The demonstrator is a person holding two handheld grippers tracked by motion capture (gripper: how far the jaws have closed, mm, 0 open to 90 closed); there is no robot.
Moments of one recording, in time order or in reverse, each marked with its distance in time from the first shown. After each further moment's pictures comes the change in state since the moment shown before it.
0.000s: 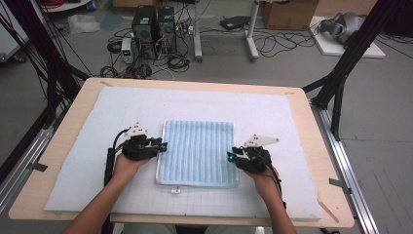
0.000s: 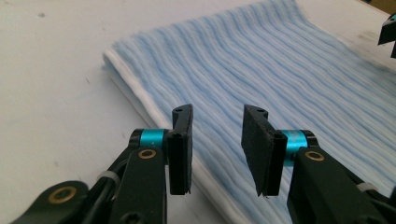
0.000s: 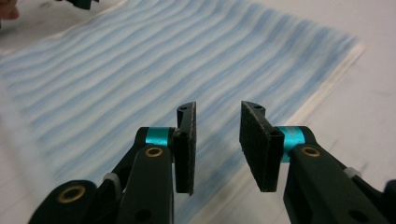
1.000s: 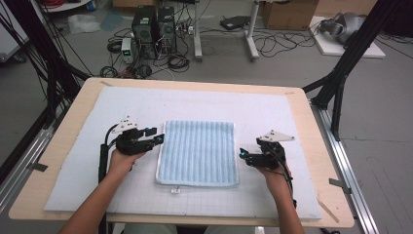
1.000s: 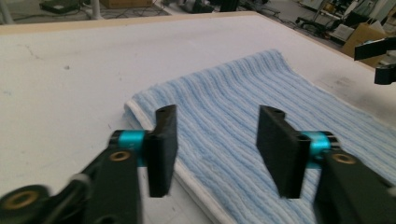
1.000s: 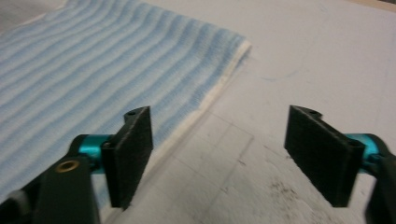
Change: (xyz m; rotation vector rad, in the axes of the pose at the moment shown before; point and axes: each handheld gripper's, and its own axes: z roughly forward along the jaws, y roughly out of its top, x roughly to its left) left arm 0.011 0.000 -0.024 -0.161 -0.062 -0.009; right arm -0.023 -0.008 -0.031 -0.012 -0.206 0.061
